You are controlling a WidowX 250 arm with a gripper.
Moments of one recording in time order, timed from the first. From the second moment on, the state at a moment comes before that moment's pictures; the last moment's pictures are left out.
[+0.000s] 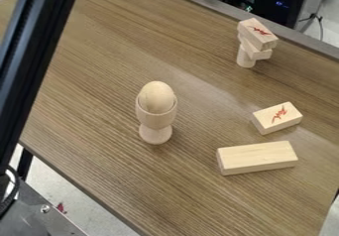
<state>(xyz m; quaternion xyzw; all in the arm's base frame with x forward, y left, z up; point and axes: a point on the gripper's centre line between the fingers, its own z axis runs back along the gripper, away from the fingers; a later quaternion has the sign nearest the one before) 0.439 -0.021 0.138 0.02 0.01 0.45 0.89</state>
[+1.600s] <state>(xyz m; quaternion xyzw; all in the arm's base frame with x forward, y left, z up) 0.330 -0.112 0.069 -0.01 0.03 0.04 1.00</state>
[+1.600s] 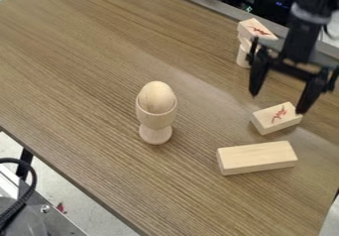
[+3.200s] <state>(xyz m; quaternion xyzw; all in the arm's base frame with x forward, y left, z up) 0.351 -0.100 0.021 -0.01 0.03 -0.01 1.00</state>
